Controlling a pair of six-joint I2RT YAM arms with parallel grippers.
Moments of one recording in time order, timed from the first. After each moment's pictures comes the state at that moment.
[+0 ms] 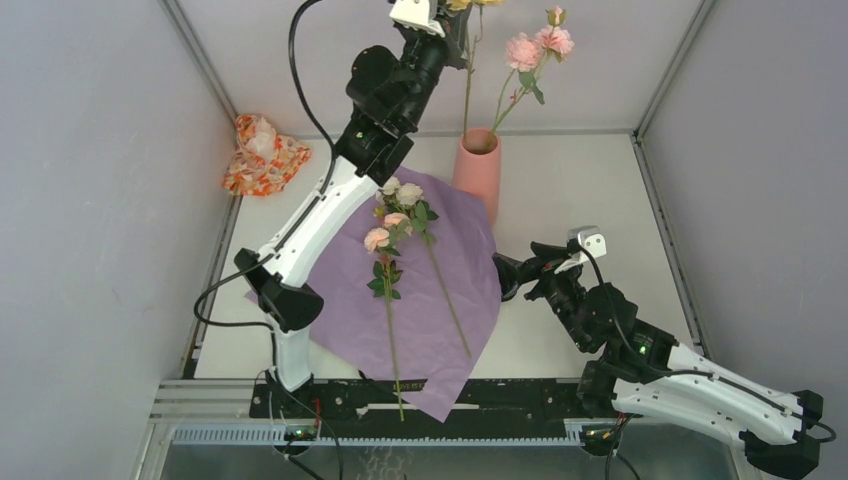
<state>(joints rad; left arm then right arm) -0.75 1.91 2.32 0.12 -0.21 0.02 1.09 0.50 0.58 -0.11 0.63 0.28</state>
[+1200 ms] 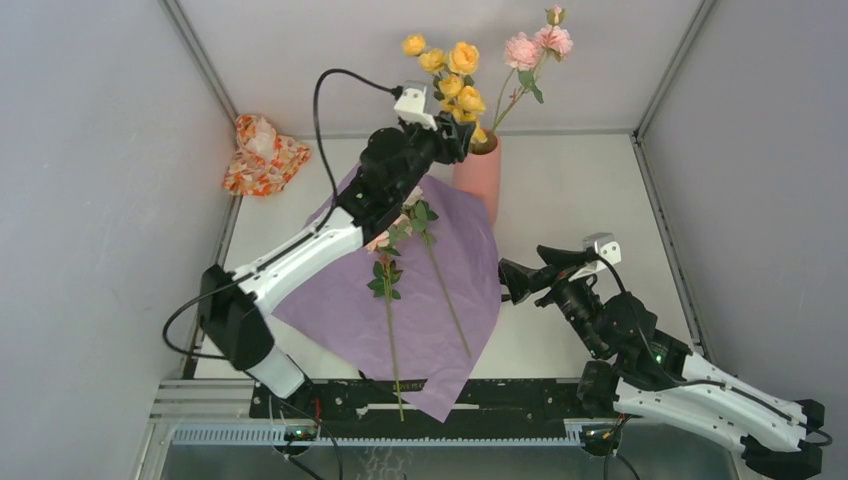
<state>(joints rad) -0.75 1.64 1.51 0.27 -0.19 -0.24 1.10 0.38 0.56 -0.13 0.60 0.27</state>
